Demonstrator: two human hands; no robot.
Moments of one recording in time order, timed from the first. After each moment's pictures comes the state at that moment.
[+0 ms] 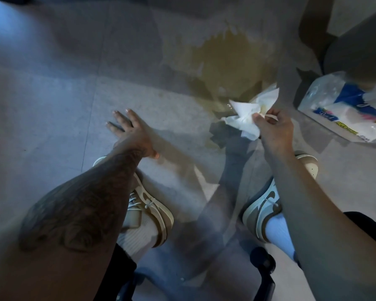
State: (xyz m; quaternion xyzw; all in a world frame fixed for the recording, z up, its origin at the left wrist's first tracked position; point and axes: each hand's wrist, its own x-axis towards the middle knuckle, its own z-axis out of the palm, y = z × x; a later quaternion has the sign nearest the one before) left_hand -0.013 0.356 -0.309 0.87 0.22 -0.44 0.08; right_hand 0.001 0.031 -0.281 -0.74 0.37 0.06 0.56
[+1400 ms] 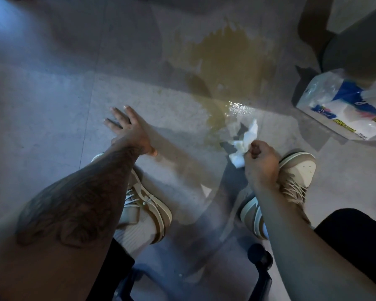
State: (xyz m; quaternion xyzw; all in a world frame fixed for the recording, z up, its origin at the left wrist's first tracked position) left_hand -0.015 0.357 -0.305 0.87 0.21 -0.43 0.07; right_hand -0.086 0.037 -0.297 -0.90 0.30 0.14 0.27
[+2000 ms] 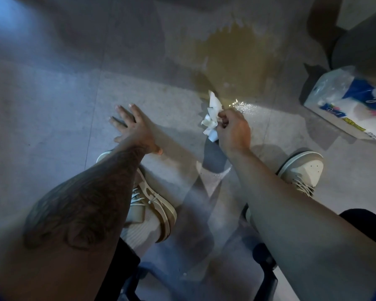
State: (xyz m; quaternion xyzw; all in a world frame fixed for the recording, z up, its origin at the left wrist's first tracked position) left_hand -0.017 0.358 -0.304 0.87 0.21 -0.43 0.10; right_hand -0.014 0.112 -0.319 -0.92 0.15 0.15 0.32
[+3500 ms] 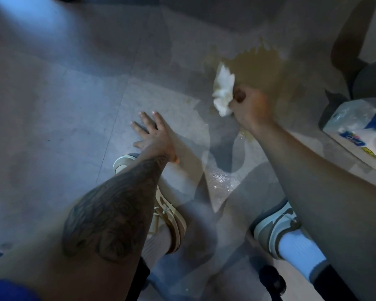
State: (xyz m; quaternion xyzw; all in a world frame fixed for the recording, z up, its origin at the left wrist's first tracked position) left_hand -0.016 0.357 -0.311 0.87 0.23 -0.43 0.06; right_hand 0.085 0.145 -0.281 -0.92 0.07 0.18 0.33
